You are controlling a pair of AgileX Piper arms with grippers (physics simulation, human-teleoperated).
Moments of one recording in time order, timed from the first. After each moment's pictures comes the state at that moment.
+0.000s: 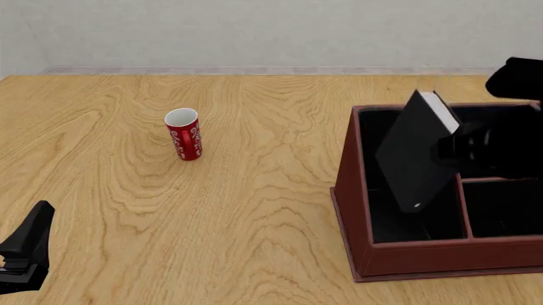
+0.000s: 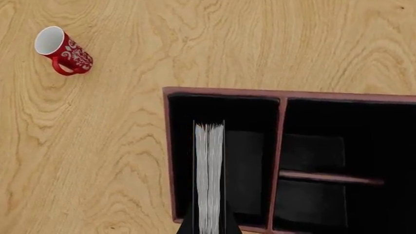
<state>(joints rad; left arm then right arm) 0.00 0.01 0.00 0.00 0.00 0.30 0.91 -0.89 0.83 0.22</state>
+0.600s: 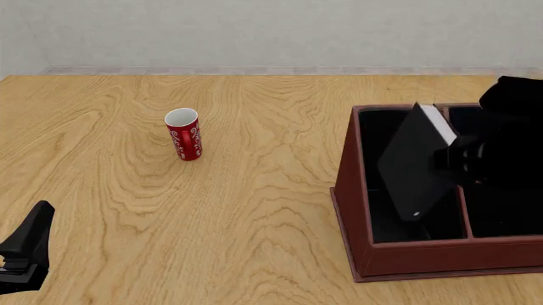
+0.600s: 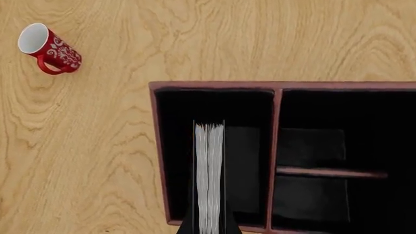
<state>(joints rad) 0.00 0.01 0.00 0.00 0.00 0.28 0.91 -0.82 0.78 0.23</state>
